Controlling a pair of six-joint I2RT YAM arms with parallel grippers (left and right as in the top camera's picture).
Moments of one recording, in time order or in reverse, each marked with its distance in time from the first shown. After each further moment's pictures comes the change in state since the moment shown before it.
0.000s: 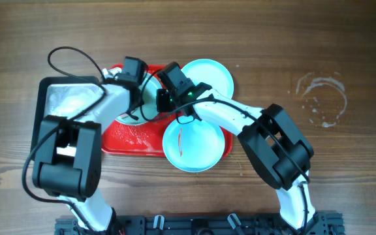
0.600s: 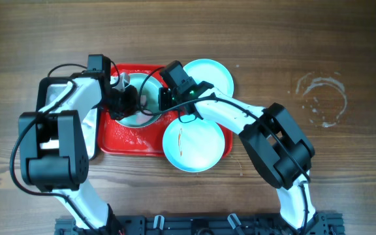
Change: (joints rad) left arm 0.216 0.054 0.064 -0.124 0.885 0.296; right arm -0.012 0.000 0.000 -0.007 0.006 -0.004
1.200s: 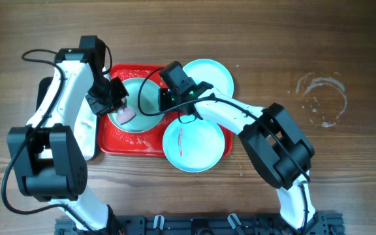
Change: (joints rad) left arm -0.010 -0.081 0.232 -0.451 -0.372 -0.188; right arm 0.003 0.000 0.000 -0.003 -0.001 -0.008
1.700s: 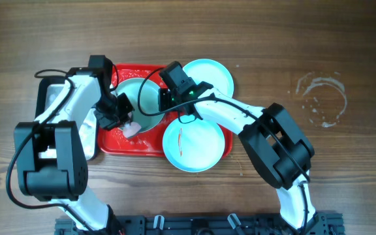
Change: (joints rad) left arm -0.010 0.000 -0.204 0.172 0.058 -0.010; right arm 0.000 0.000 0.000 -0.001 0.000 0.000
